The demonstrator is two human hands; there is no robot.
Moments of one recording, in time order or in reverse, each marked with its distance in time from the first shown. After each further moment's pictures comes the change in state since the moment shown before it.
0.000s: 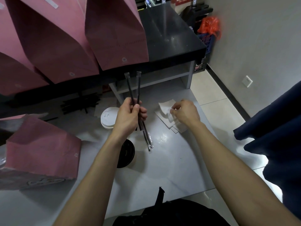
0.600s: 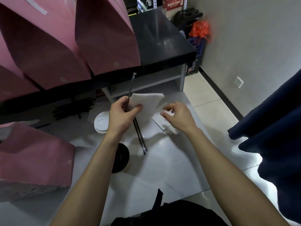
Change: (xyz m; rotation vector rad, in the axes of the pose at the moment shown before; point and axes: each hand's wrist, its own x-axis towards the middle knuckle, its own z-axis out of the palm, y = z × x) left_hand 0.007 0.011 0.000 0.123 0.060 0.160; right_hand -0.029 -0.014 -0.014 0.076 0.010 -0.149
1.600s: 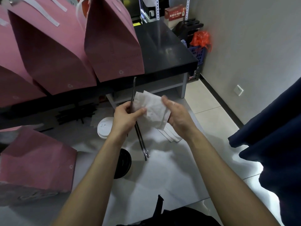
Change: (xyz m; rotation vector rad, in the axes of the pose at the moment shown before) left_hand 0.017 -0.003 0.004 -0.184 -0.044 -0.122; right_hand -0.019 -0.069 -0.036 1.115 -0.205 0.136
